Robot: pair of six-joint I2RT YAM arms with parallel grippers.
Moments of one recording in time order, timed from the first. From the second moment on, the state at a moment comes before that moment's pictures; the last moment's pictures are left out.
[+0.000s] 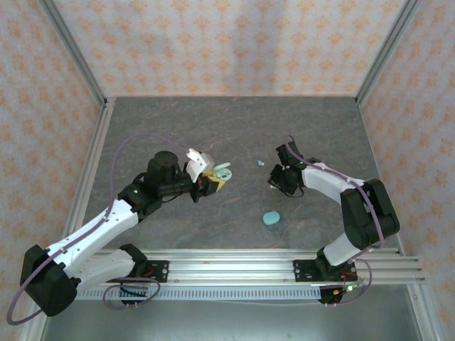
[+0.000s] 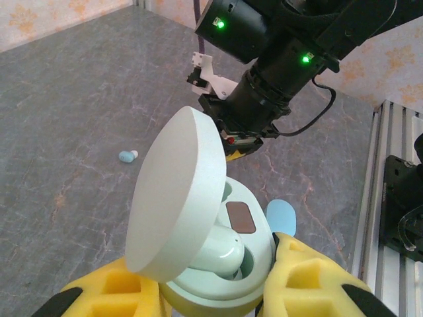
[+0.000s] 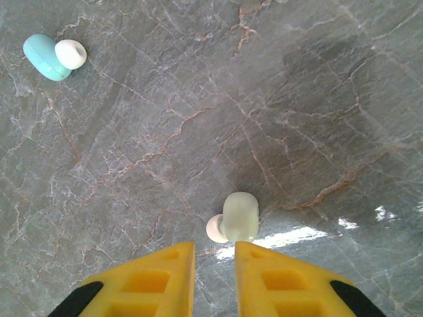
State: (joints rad) left arm -0.57 1.01 0.75 -0.17 0.46 0.02; right arm 0.38 1.55 0.87 -0.49 -0.13 0.91
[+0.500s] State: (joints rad) left arm -0.57 1.04 0.75 -0.16 0.44 0.02; right arm 0.38 1.60 0.88 -0.49 -0.09 0.90
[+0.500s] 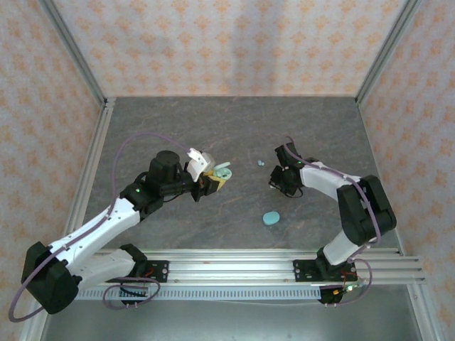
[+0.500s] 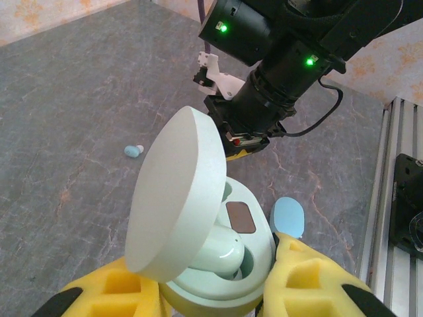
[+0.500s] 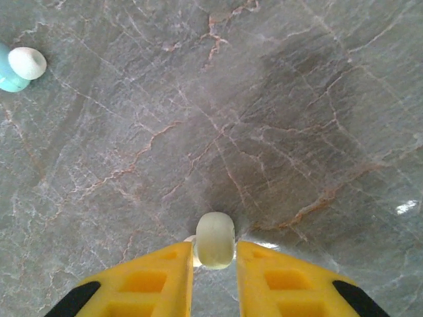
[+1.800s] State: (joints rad) left arm -0.57 1.01 0.75 -0.18 0.42 0.03; right arm 0.58 1.70 1.00 -0.59 -0.17 0.80
